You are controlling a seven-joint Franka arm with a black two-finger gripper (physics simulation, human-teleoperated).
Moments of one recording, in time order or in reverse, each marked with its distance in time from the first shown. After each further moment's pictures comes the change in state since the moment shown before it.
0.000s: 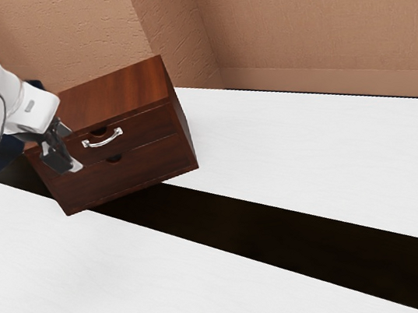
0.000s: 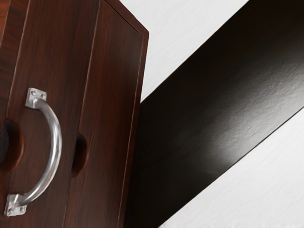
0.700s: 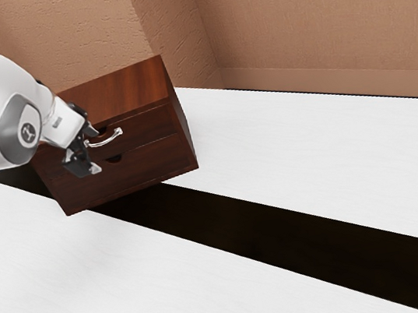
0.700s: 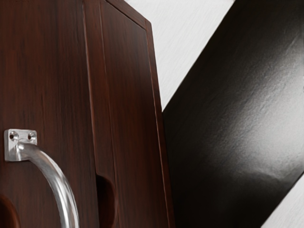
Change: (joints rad) arm -0.025 0.219 0.004 0.095 0.051 0.138 0.225
